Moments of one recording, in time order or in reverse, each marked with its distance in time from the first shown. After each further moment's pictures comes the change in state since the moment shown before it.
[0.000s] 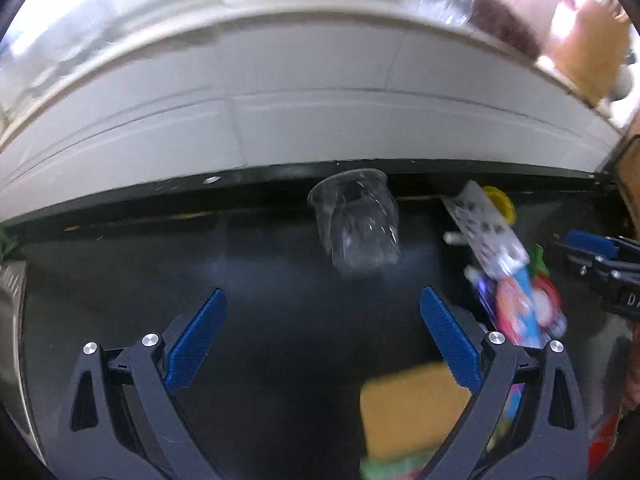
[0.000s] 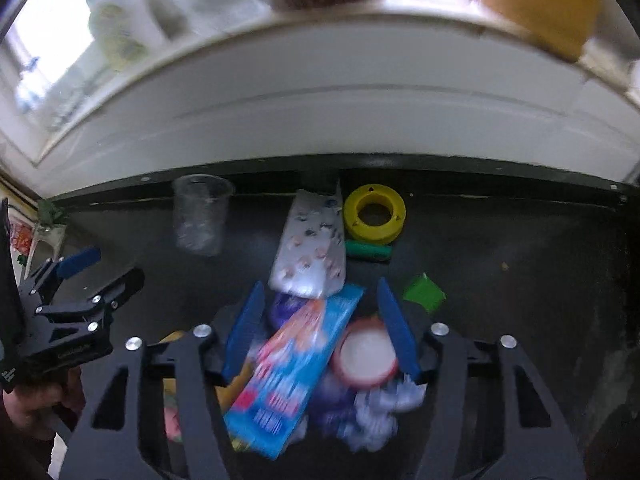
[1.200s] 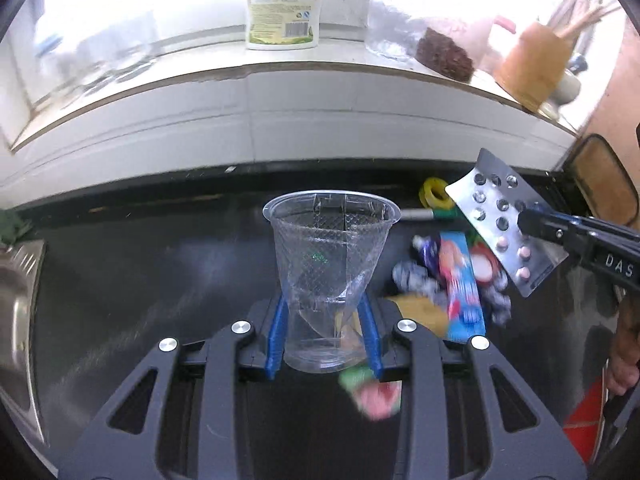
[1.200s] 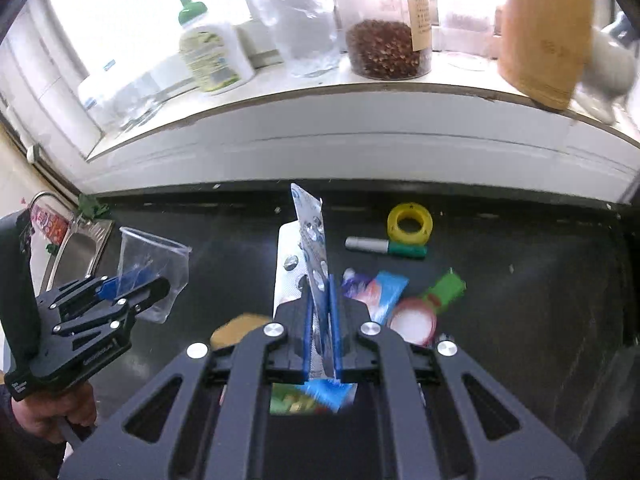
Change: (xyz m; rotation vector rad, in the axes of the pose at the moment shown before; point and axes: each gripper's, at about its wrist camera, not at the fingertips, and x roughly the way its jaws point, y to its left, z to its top) left arm -0.116 -0.003 -0.064 -0.001 -0.055 -0.053; right arm -0.115 0.061 -0.066 -0.055 -0.141 0.079
